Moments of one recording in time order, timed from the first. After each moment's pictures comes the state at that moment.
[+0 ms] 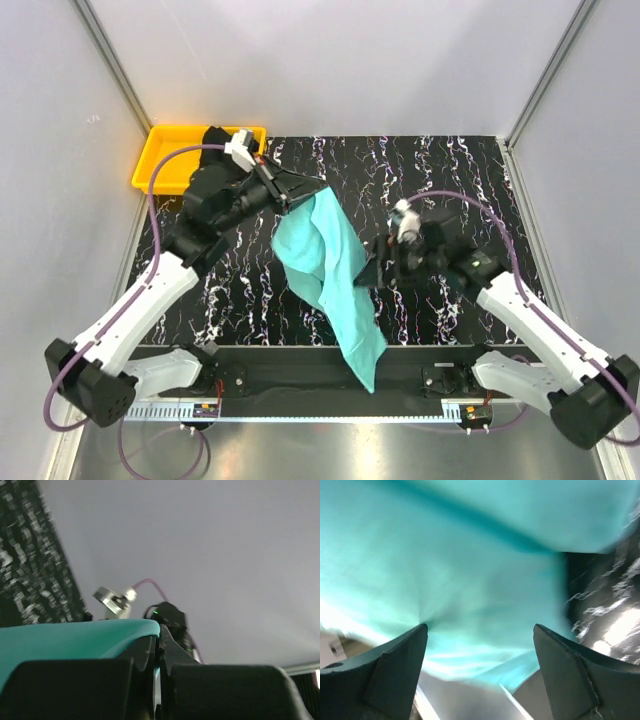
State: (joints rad) left arm -0.53 1.10 1.12 0.09 0.43 -1.29; right arm 0.48 1.02 0.90 -0.58 -0.55 0.57
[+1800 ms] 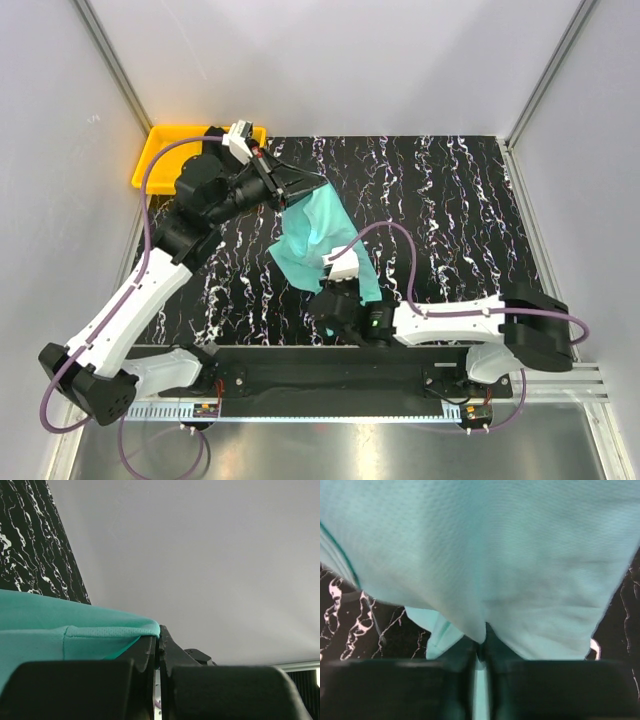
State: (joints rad) left arm -0.55 1.14 1.25 -0.09 0.47 -1.27; right arm 1.34 1.48 0.83 0.01 1.05 0.59
